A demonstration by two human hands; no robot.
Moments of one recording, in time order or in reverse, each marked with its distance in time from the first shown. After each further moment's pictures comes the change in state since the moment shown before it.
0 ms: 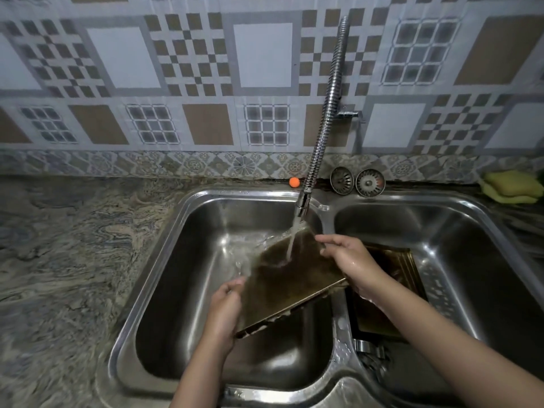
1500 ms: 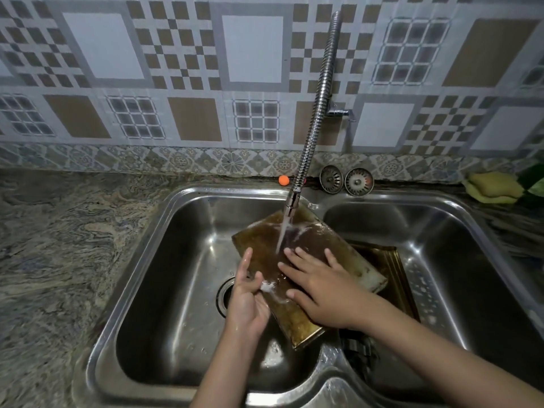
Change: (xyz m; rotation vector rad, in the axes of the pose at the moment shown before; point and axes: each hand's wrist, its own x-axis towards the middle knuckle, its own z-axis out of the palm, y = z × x) left_hand -0.007 0.000 0.055 -0.820 -0.324 -0.163; right_hand -0.031 0.018 0.002 -1.344 -0.350 -0.549
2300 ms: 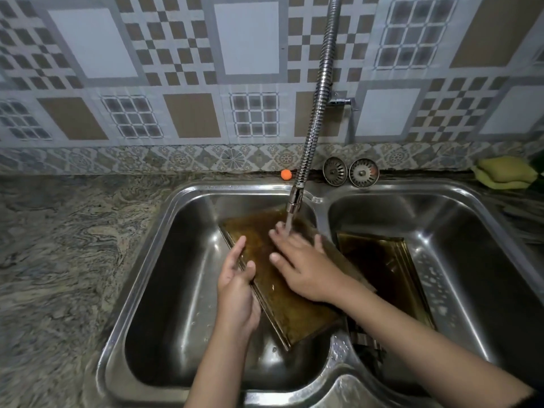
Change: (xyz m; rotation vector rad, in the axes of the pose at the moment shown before) left_hand -0.018 0.030 0.015 0.319 0.049 0.191; right_hand 0.047 -0.015 0.002 0.374 0.152 0.083
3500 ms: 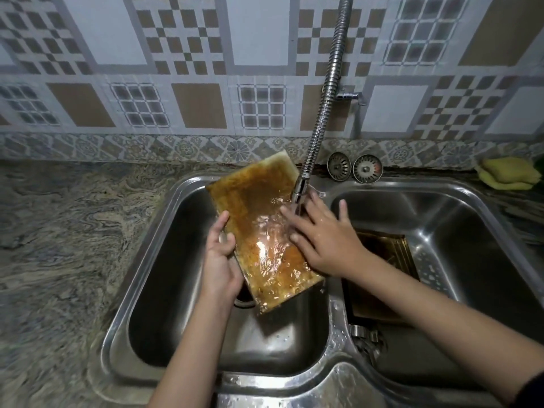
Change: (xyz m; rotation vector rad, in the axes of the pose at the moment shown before) left_hand 0.035 0.016 -0.017 -0.112 -0.022 0.091; right_hand -0.001 0.020 -0.030 -0.434 0.178 -0.065
